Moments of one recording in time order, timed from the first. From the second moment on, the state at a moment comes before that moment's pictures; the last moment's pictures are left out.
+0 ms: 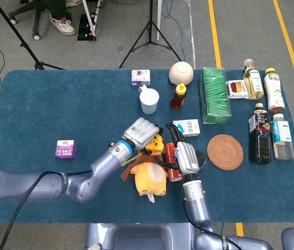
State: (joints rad) left arm -1.52 -1.38 -0.10 -1.68 0.36 0.78 0.59; right arm 0.51 -1.82 0.35 -1.72 -1.11 1.30 -0.26
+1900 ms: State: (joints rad) left arm -1.52 -1.31 -0.03 -1.69 0.37 0.70 0.52; right arm 0.53 -1.82 0.36 -1.68 -1.07 1.33 -0.28
